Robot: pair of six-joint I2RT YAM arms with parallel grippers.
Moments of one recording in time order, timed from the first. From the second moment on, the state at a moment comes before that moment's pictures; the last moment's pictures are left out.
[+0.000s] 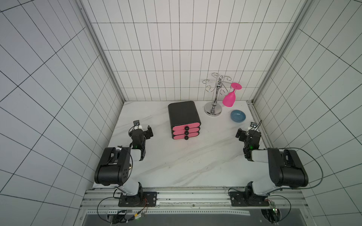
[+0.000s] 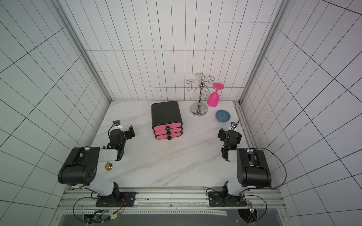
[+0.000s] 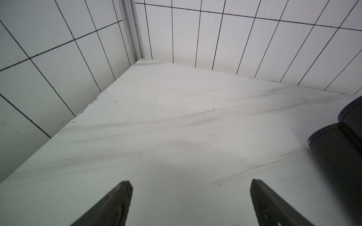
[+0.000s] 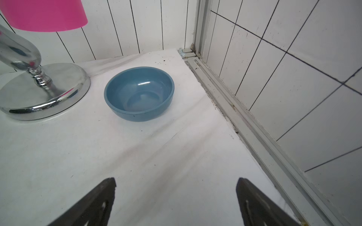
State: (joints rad) left arm 0.01 1.58 0.44 0.81 -0.17 -0.14; right arm 0.01 1.54 0.41 0.76 0.24 0.06
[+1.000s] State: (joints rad) left arm -0.25 0.91 0.86 0.08 -0.17 -0.11; right arm 0.25 0.86 0.83 -0.27 0.07 0.67
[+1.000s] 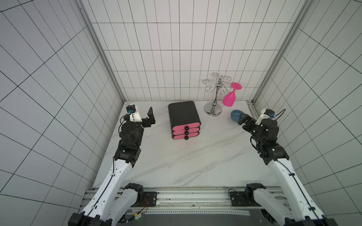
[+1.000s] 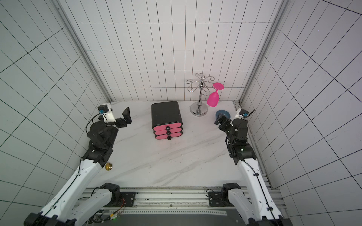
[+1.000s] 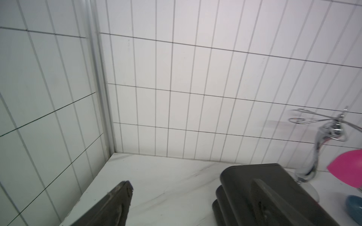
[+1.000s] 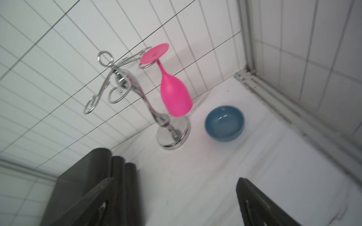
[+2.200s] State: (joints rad) left arm -0.36 1.79 1.65 -0.67 0.22 -0.12; right arm 0.90 1.61 0.77 0.60 0.10 1.52
